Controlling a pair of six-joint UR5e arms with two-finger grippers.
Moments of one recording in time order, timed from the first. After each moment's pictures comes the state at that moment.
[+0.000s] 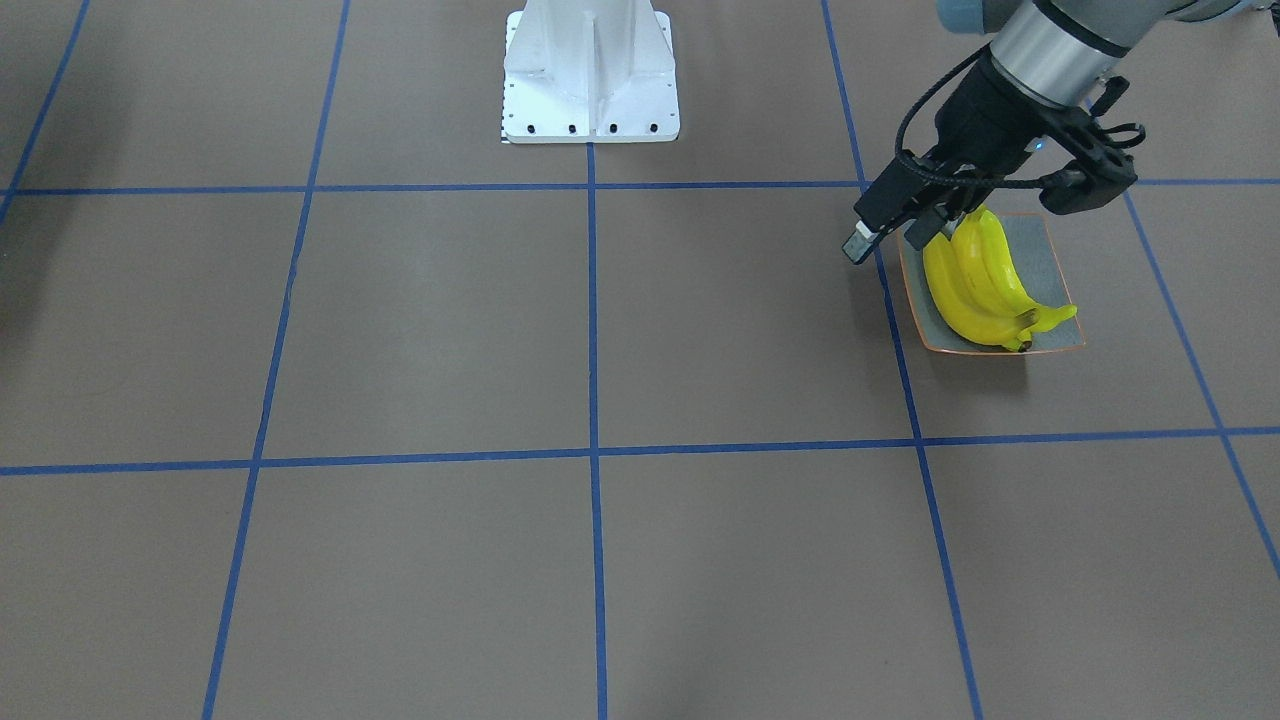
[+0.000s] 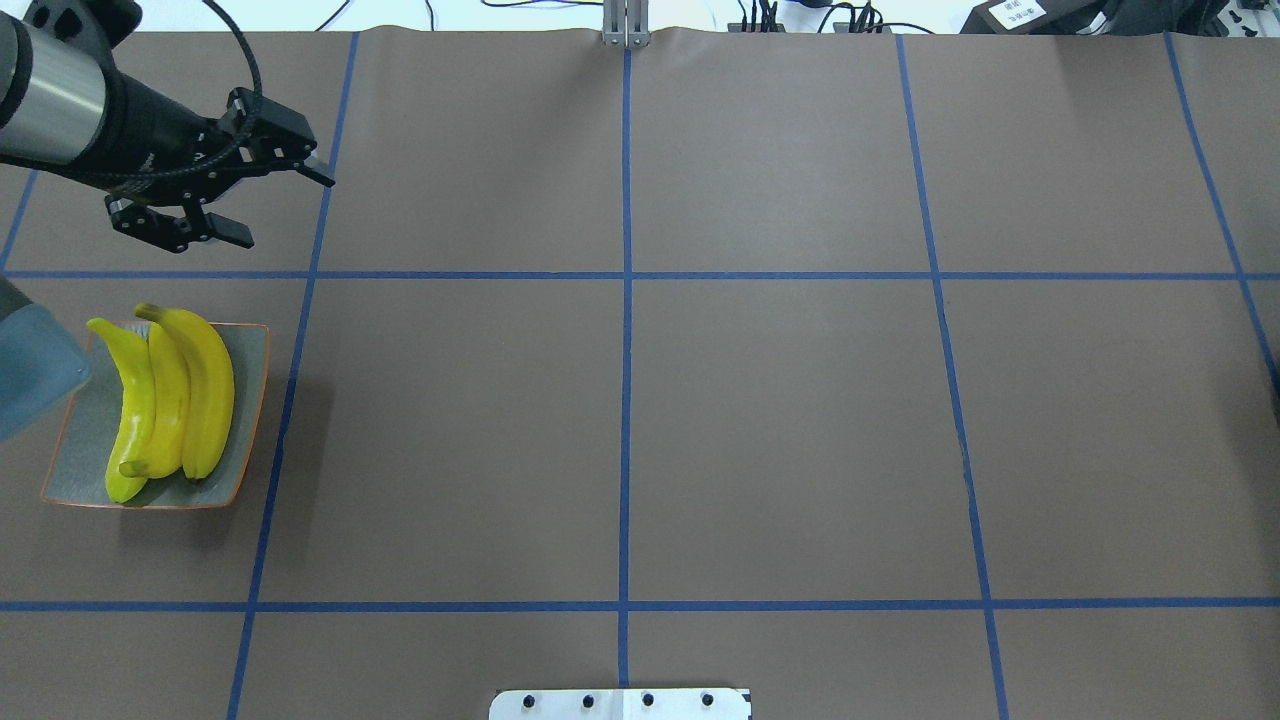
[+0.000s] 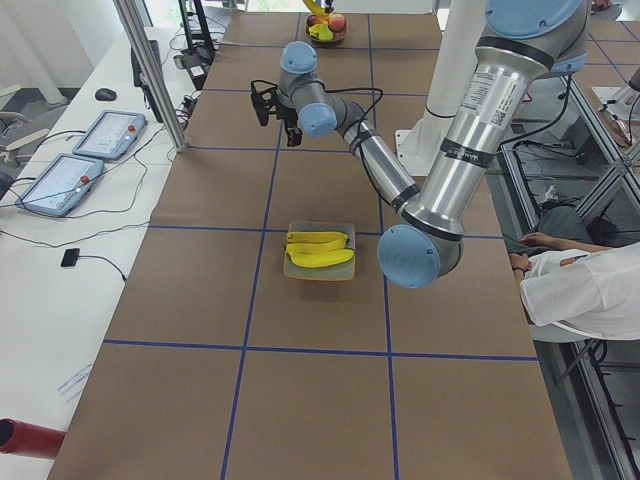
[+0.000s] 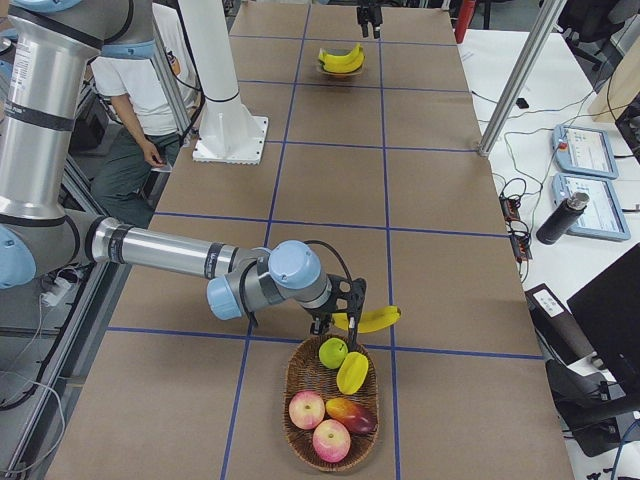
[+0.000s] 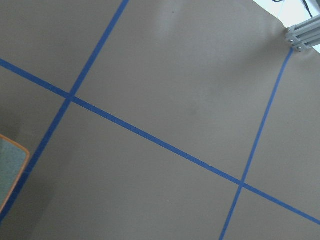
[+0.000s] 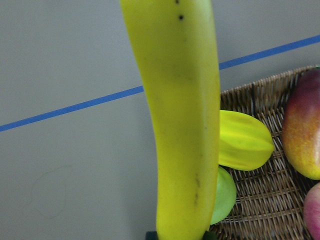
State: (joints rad) left arm -0.96 -1.98 -1.99 -1.83 -2.21 -1.56; right arm 1.53 -1.85 1.74 -1.06 2.44 0.49
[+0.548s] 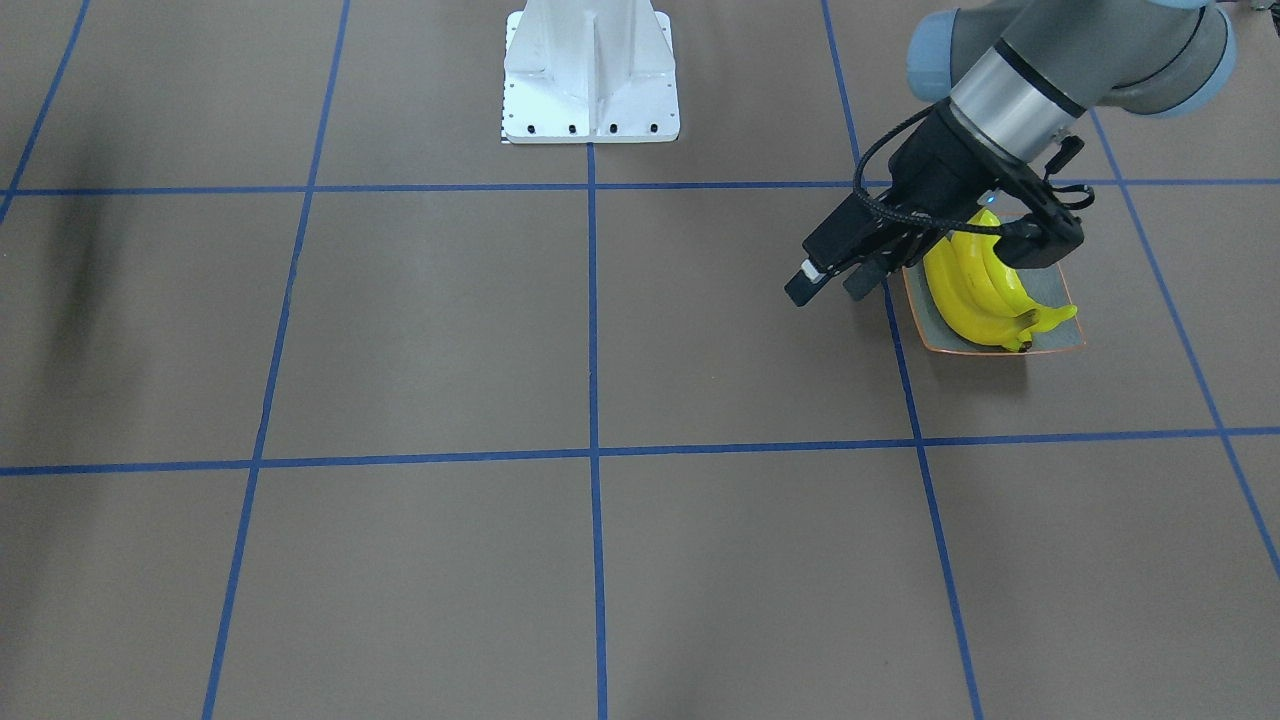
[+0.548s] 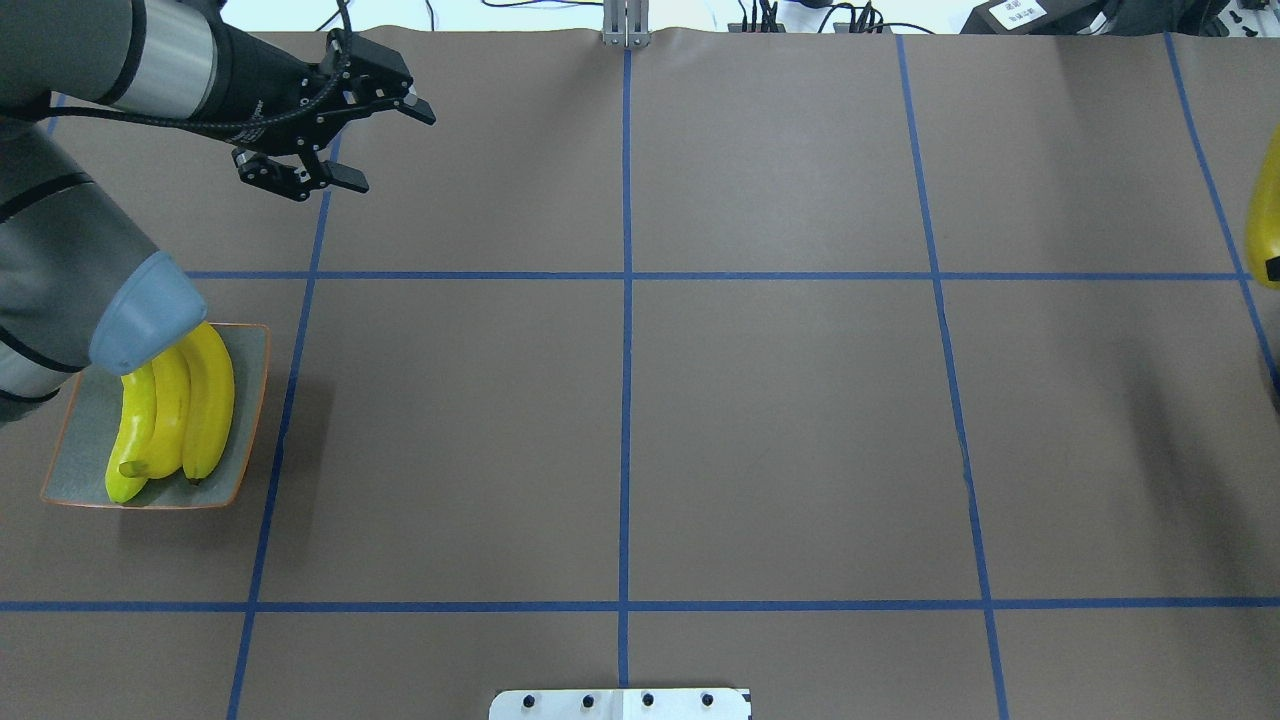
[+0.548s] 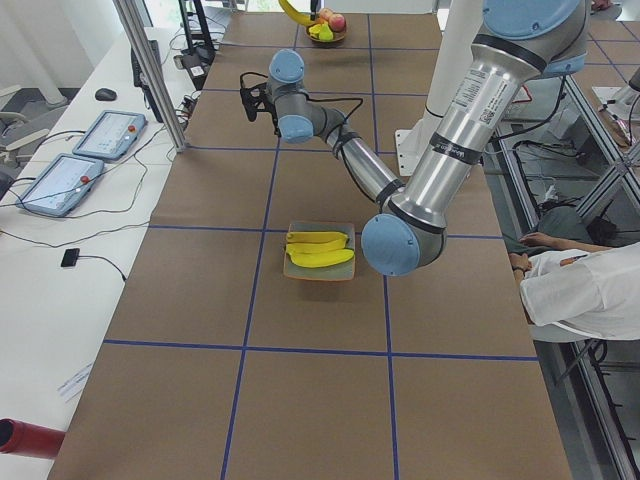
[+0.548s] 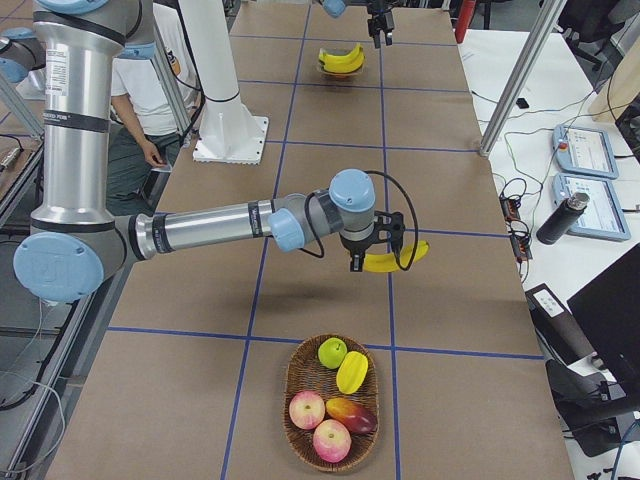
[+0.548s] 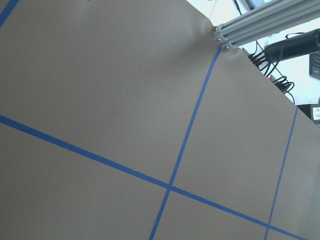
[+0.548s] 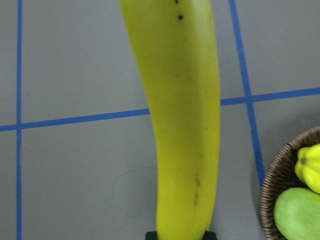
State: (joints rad) left arm -0.95 -2.08 -1.80 -2.14 -2.20 -1.70; right arm 1.35 -1.62 1.86 -1.37 2.42 0.49
